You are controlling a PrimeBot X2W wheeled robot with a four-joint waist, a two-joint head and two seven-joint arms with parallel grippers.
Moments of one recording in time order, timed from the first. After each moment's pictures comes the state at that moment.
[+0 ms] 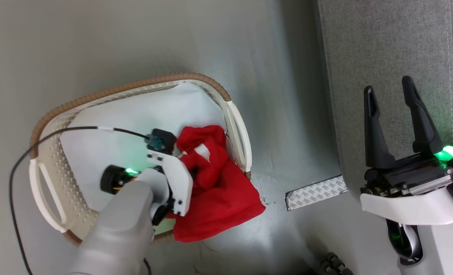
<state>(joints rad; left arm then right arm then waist) -0.86 0.07 -0.51 1.08 -0.32 -0.13 0.20 -0.38 -0.05 0.15 -0.06 0.27 0.13 -0.26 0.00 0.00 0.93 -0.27</state>
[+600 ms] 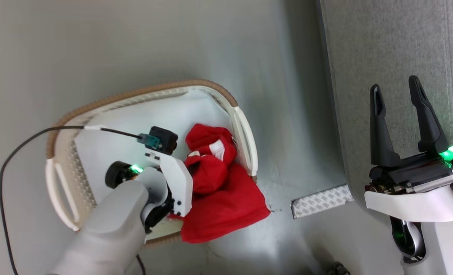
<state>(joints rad) -0.84 0.21 -0.82 0.85 -0.69 -0.13 0.17 -0.39 -0.05 0.12 -0.04 0.25 0.13 -0.26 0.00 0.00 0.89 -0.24</state>
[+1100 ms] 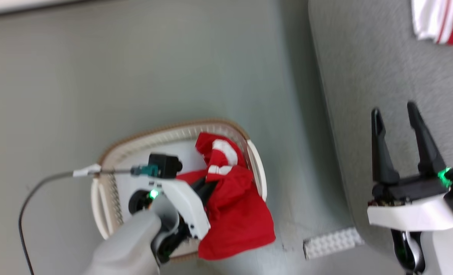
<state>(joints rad) -0.71 0.21 -0.85 0.69 -0.93 -0.13 -0.03 -0.33 -0.05 0.09 0.02 0.24 0.13 -0.26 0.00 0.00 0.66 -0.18</state>
